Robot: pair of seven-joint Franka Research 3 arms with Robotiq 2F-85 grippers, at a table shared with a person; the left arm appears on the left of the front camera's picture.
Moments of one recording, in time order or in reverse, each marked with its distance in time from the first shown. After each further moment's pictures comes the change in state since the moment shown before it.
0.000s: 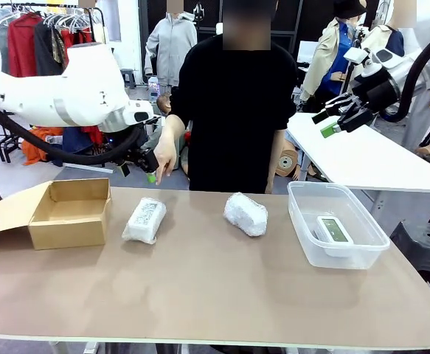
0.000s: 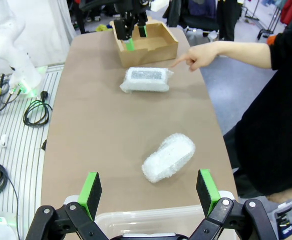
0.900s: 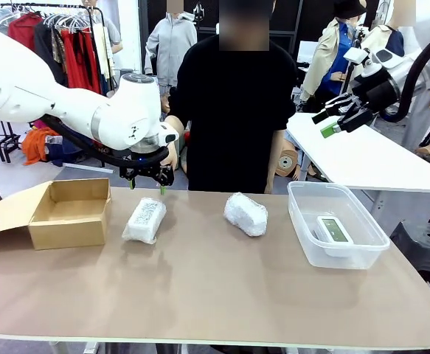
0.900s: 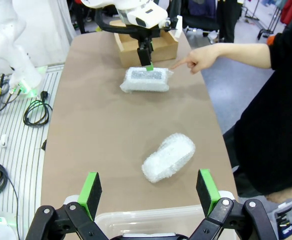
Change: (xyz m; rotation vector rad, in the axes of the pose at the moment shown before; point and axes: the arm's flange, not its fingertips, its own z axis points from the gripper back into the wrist) left arm 0.031 -0.021 -0.072 0.230 0.027 0.316; right arm 0.000 0.000 0.000 0.000 0.000 0.000
